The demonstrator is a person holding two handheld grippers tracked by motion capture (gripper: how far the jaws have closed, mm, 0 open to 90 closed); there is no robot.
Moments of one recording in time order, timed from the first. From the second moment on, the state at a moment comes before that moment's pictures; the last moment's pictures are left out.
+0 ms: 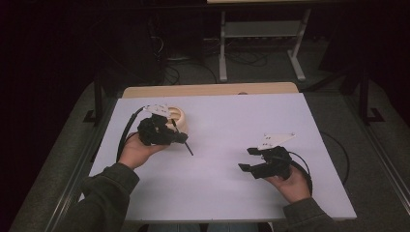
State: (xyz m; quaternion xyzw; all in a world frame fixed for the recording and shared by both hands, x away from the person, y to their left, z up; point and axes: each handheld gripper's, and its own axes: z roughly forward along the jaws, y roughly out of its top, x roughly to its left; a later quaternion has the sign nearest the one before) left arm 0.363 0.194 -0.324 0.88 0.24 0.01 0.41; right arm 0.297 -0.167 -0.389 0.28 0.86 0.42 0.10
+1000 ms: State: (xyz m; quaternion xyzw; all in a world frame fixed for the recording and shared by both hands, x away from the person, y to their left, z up) left arm 0.390 0.223 -0.294 0.86 0.30 0.04 0.42; right arm 0.297 -0.177 -0.389 0.29 0.86 0.42 0.10
